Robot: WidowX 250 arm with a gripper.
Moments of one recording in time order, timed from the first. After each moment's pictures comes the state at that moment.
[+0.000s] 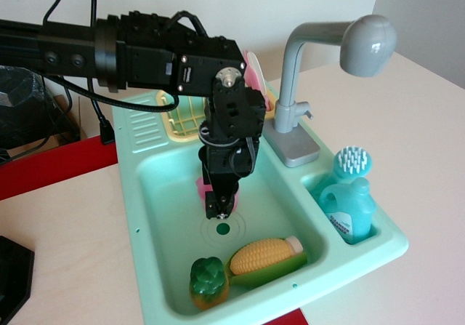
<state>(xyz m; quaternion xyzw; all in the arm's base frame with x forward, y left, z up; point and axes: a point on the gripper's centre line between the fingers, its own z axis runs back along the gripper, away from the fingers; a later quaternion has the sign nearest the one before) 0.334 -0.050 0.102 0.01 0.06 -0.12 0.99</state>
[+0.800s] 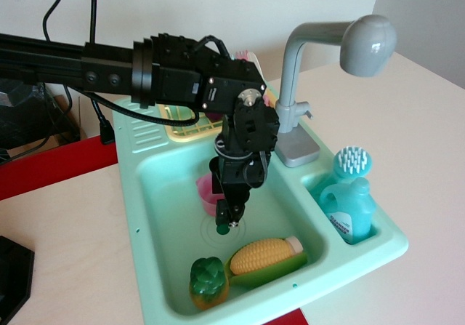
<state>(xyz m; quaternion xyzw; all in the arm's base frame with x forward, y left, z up) 0.342 -0.050 0.079 0.01 0.08 -0.11 0.99</state>
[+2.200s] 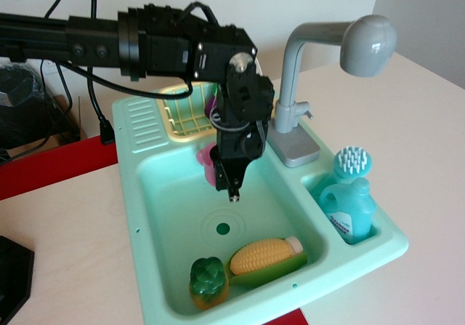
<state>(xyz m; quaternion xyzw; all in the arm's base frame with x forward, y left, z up) 0.359 -0.030 0.114 0.01 0.04 -0.10 0.99</state>
